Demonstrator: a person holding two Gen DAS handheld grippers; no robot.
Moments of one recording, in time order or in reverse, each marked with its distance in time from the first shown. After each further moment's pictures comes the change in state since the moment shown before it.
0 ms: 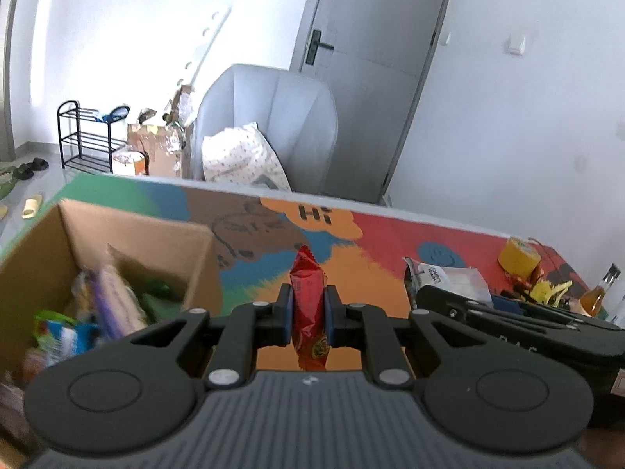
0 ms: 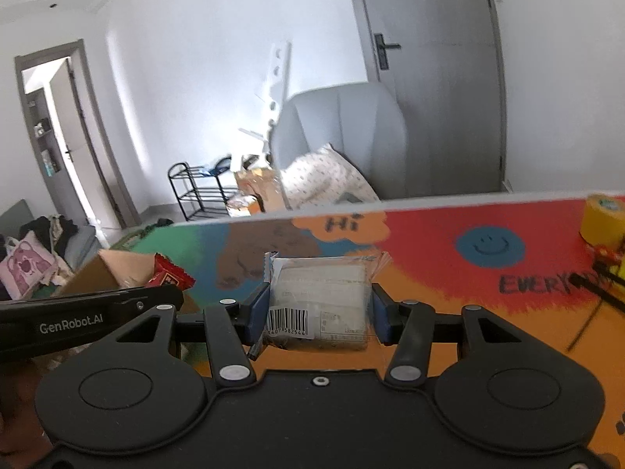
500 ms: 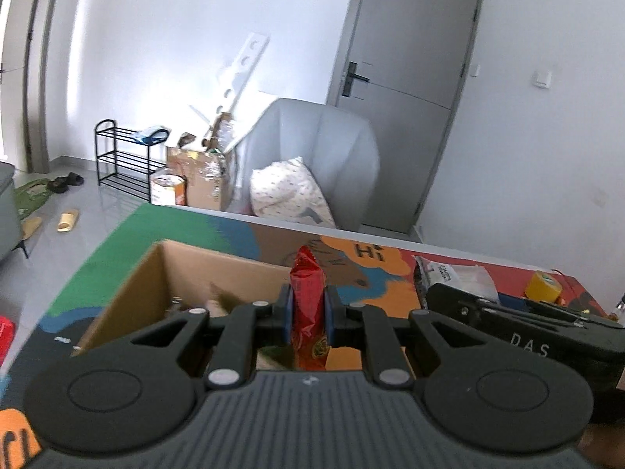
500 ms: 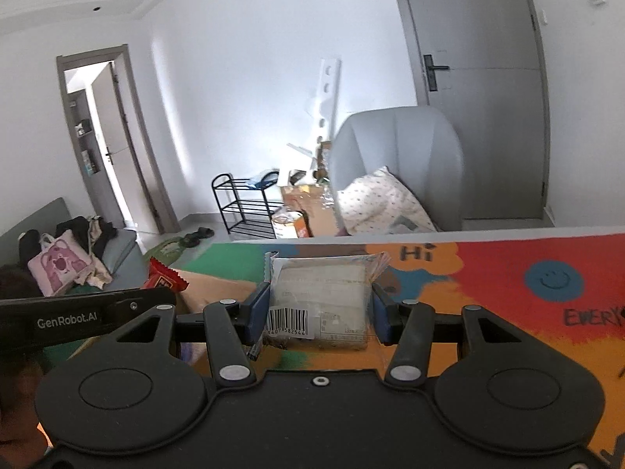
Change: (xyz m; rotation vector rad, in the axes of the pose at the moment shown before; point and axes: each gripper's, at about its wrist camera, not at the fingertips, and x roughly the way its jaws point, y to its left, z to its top) left arm -0.051 0.052 0.020 -0.031 -0.076 0.094; right arm 0.002 0.055 0.018 -0.054 -0.046 0.115
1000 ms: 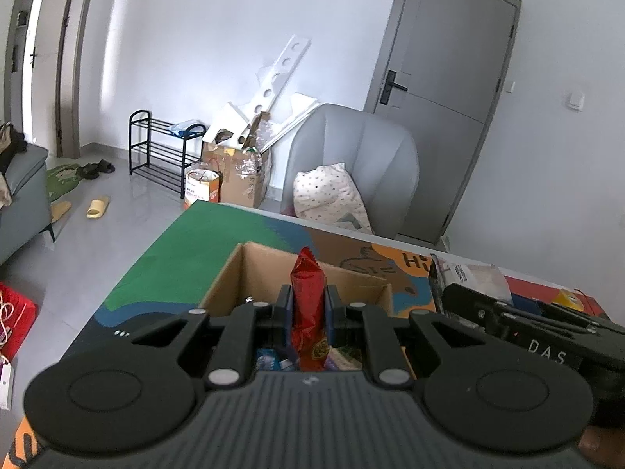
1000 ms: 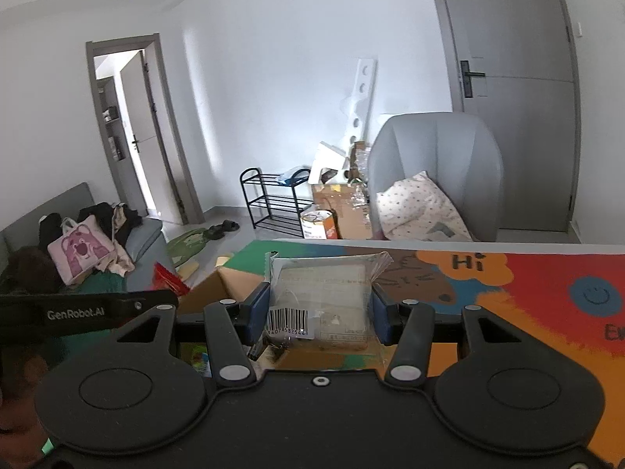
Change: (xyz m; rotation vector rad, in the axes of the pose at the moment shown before) left arm -0.021 0.055 0.007 -0.073 0.001 0.068; right arm 0.010 0.048 0.003 -0.060 0.008 0.068
